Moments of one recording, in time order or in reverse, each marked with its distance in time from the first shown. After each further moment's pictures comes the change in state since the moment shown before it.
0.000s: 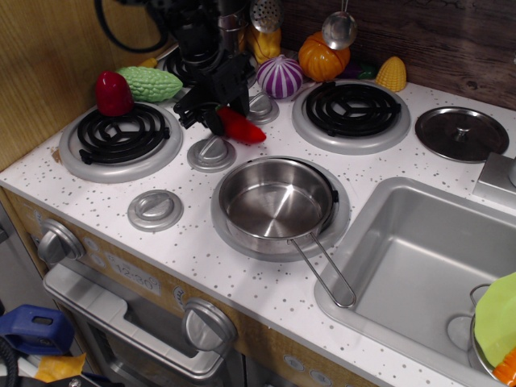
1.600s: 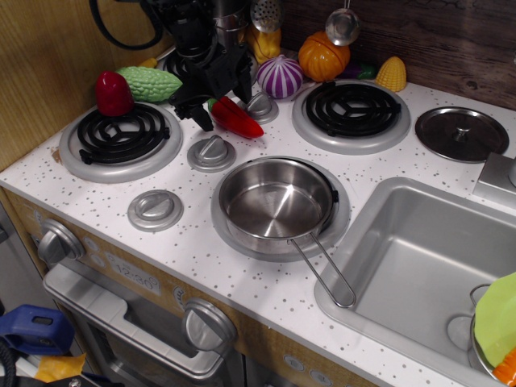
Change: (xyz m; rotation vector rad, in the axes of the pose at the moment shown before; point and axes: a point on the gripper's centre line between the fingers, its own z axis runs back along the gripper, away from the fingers) arm -0.017 0.008 -0.005 0.095 0.045 -0.049
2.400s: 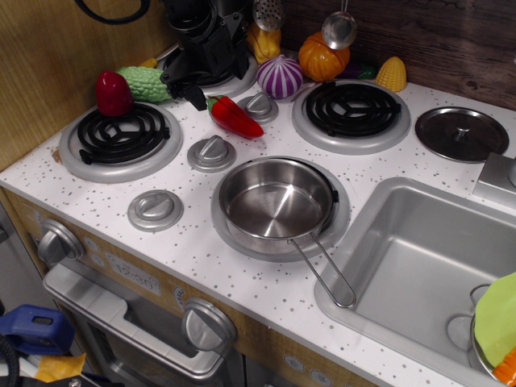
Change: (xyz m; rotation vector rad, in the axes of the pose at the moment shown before) arm 0.005 0.005 0.046 0.013 0.091 0.060
